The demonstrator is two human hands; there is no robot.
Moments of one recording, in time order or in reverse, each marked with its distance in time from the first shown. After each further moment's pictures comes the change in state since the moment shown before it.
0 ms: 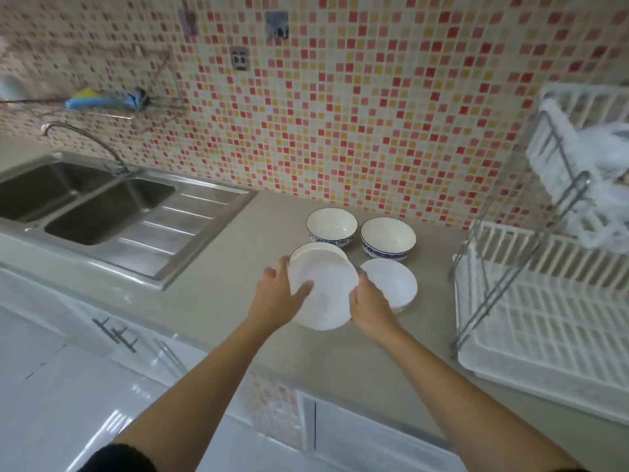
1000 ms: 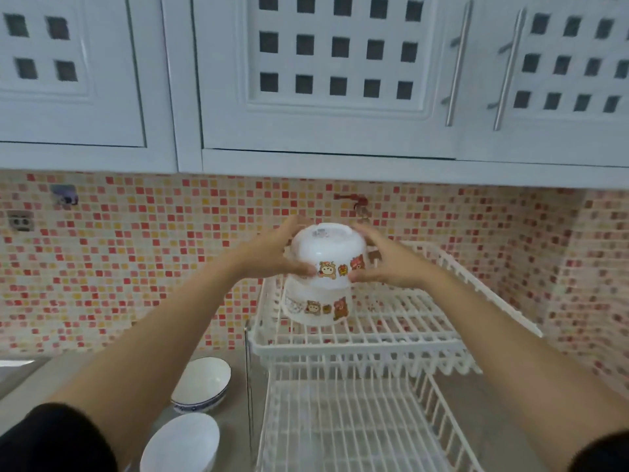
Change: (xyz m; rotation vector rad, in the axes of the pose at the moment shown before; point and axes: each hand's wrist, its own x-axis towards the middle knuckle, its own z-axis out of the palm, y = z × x) left_hand 0.036 0.454 -0.002 0.008 -0.257 0.895; right_hand -0.049 0.111 -0.473 -0.116 0.304 -0.248
